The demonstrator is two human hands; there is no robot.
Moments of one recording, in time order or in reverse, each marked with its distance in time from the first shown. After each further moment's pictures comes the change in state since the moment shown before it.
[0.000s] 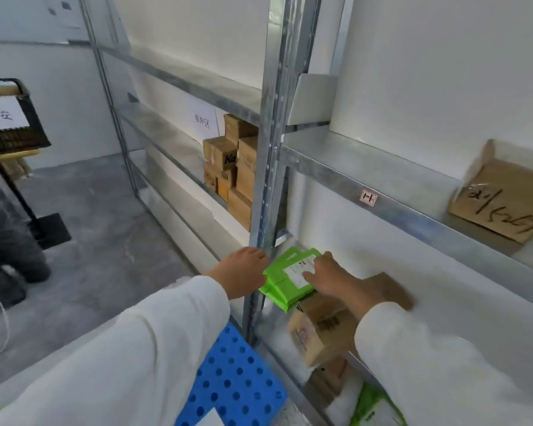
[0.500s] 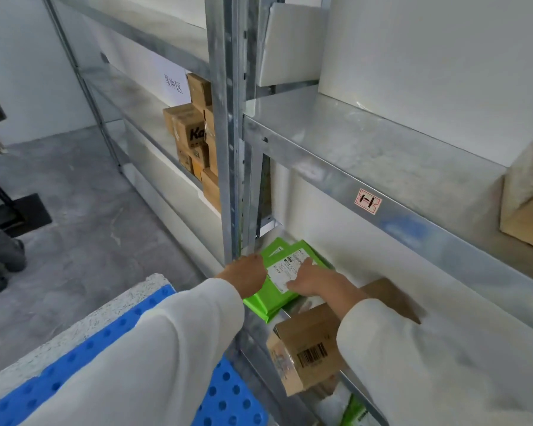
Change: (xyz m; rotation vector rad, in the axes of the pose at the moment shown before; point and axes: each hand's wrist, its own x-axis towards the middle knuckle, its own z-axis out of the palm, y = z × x) left_hand 0.115 0.018 0.084 -0.335 -0.258 -0.275; right_hand 0.098 0.037 0.033 0.007 -0.305 0.170
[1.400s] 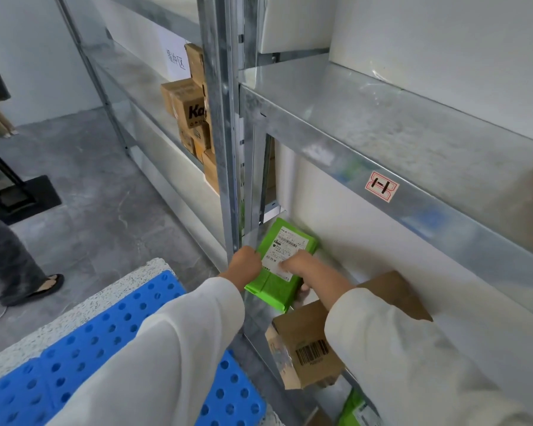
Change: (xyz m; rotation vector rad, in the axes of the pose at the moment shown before) left_hand 0.018 0.008 0.015 -0.924 0.081 -0.550; right_hand 0.049 -0.015 0.019 0.437 -0.073 0.075
